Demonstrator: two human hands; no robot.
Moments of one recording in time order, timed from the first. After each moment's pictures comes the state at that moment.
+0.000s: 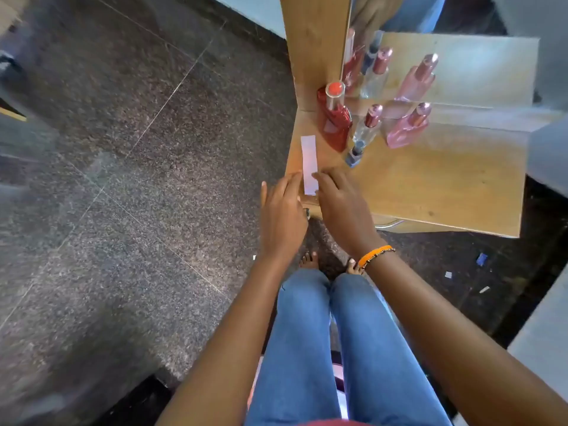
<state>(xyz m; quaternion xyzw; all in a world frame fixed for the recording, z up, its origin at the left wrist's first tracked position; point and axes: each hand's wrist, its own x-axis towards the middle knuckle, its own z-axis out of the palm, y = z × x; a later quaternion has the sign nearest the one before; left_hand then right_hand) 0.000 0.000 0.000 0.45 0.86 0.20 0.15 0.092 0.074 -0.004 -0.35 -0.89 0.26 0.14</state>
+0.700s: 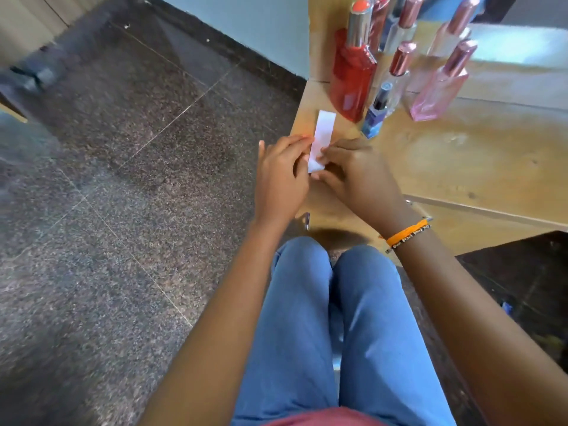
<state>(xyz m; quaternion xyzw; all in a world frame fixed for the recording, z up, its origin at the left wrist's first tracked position) -0.012 0.006 -0.058 0.45 0.81 0.37 0.07 0.099 0.089 -0.047 -0.24 -0.93 0.21 0.18</state>
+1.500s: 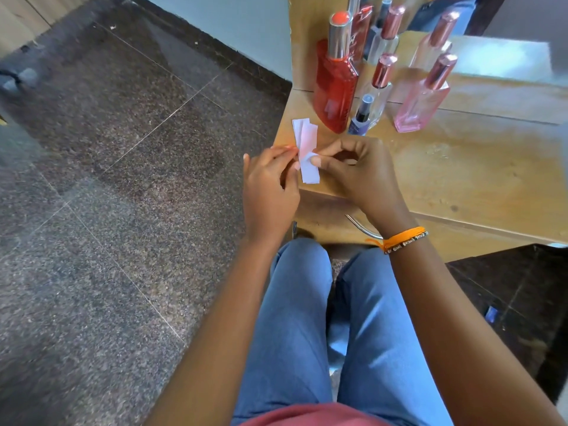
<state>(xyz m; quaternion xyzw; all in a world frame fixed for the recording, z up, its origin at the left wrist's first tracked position) 0.001 0.014 -0.062 0.40 0.82 0.41 0.04 0.099 0.104 -0.041 -0.34 -0.73 0.51 0.29</state>
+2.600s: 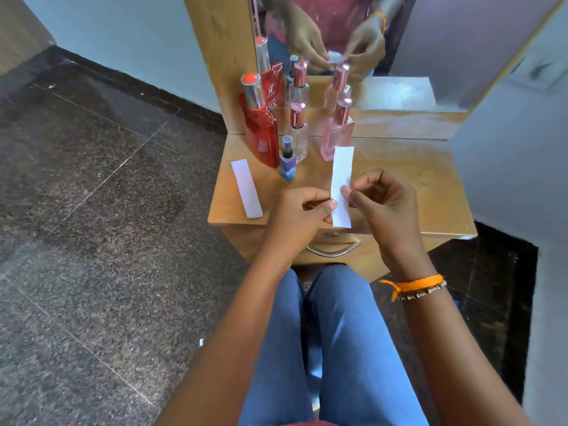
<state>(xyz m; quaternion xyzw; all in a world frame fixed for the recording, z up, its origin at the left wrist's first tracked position) 0.073 0.061 -0.030 0.40 0.66 0.50 0.40 0.194 0.120 -0.038 -0.44 -0.58 0.54 0.44</state>
